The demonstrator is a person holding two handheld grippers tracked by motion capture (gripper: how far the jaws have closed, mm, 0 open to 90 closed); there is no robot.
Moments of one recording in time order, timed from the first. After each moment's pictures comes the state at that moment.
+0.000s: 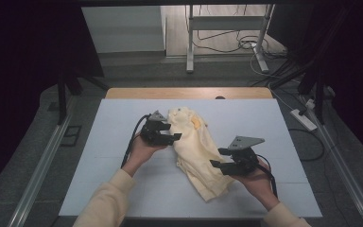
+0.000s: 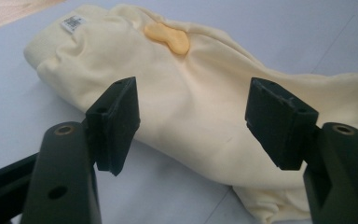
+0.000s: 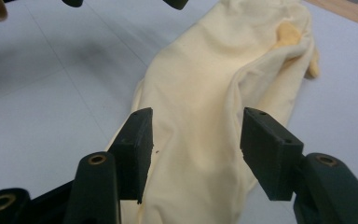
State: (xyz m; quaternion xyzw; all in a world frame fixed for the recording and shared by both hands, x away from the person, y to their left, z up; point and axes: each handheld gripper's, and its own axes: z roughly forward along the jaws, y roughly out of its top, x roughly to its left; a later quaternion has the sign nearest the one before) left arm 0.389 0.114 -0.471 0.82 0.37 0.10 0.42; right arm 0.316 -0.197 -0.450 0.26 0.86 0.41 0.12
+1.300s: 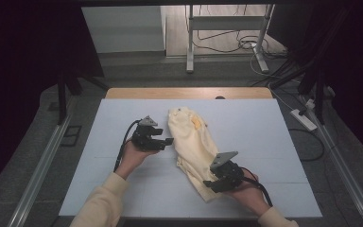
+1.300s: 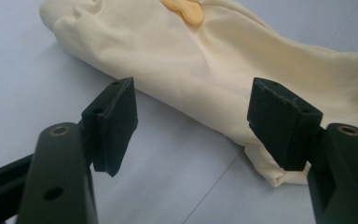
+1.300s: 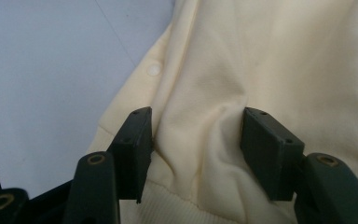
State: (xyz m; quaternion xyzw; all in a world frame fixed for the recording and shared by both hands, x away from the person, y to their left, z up) left arm 0.380 0.137 -0.485 0.82 0.38 0.09 0.42; right arm 0.299 -0.170 -0.497 0.23 0.92 0.29 0.08
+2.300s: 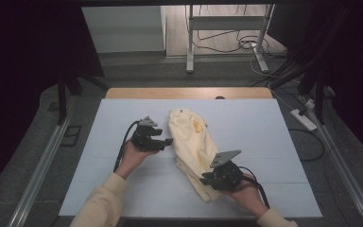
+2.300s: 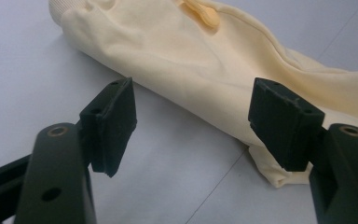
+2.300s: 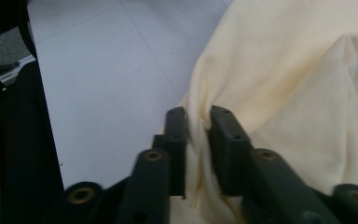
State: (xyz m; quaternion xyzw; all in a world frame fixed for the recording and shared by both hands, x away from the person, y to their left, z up) left arm 0.381 0.138 -0.489 0.82 0.39 0.09 0.42; right arm 0.293 -0.168 -0.485 0.22 0.91 0.36 0.03
